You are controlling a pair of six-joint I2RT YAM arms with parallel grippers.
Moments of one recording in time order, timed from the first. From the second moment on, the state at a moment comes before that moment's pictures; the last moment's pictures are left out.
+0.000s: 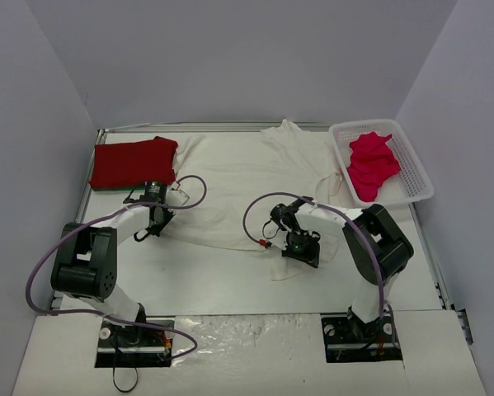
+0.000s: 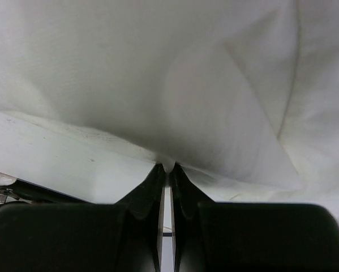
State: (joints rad) left arm -0.16 1.58 0.84 -0.38 -0.14 0.53; right arm 0.64 1.78 0.98 -0.97 0.07 -0.54
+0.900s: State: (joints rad) left arm -0.23 1.15 0.80 -0.65 -0.04 0.64; right arm 0.45 1.28 1.06 -1.17 0.00 -0.52
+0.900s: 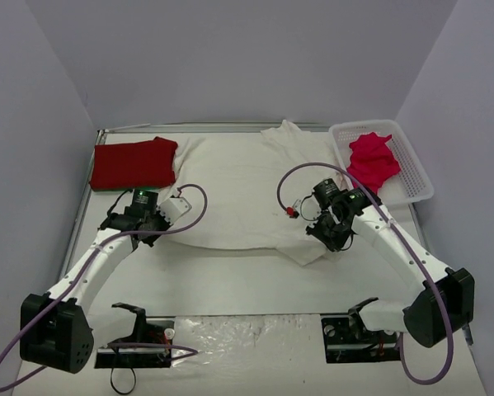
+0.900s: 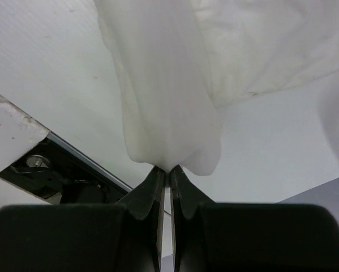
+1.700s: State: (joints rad) left arm -0.23 0.93 0.74 -0.86 0.02 0.70; right arm 0.41 1.18 1.09 -1.31 -0.09 -0.52
